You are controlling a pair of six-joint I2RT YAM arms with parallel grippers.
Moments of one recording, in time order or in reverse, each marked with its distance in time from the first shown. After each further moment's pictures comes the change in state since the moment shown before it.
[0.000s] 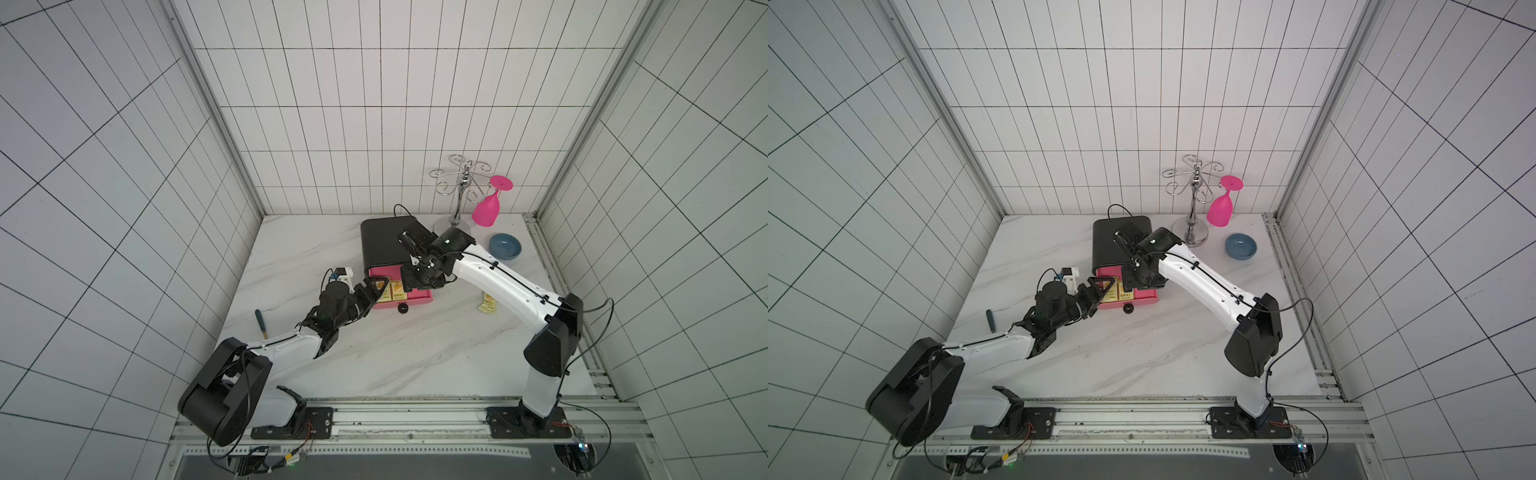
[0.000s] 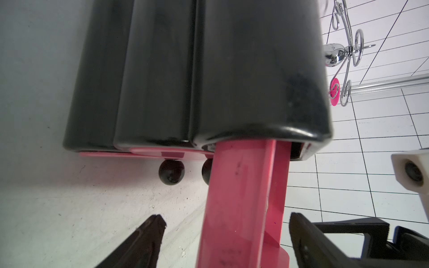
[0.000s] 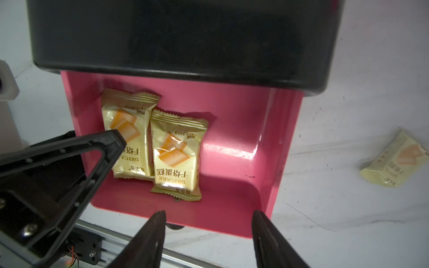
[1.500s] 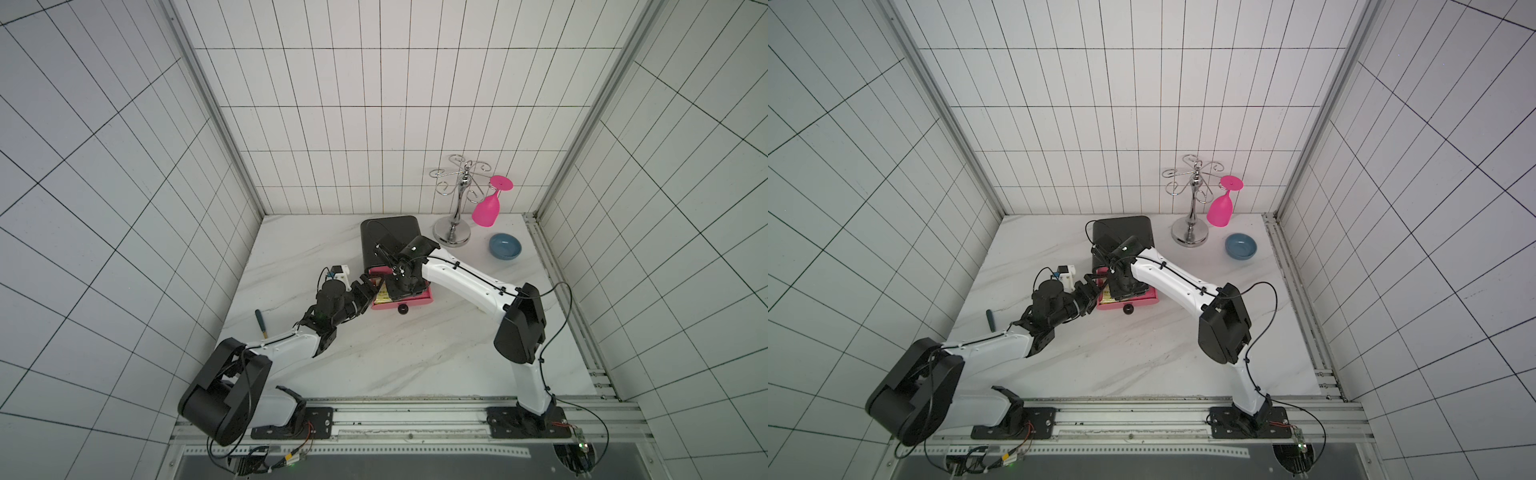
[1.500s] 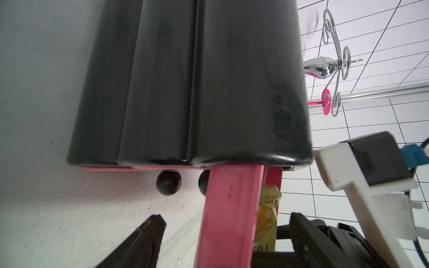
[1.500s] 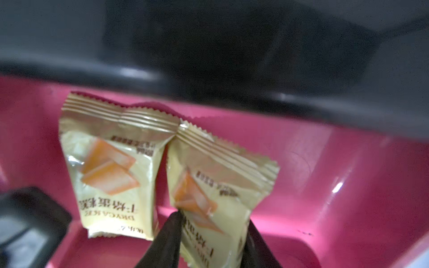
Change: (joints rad) left arm 0.034 0.000 0.000 0.028 0.008 -0.009; right arm 0.045 0.195 0.085 -0.003 0.051 0.007
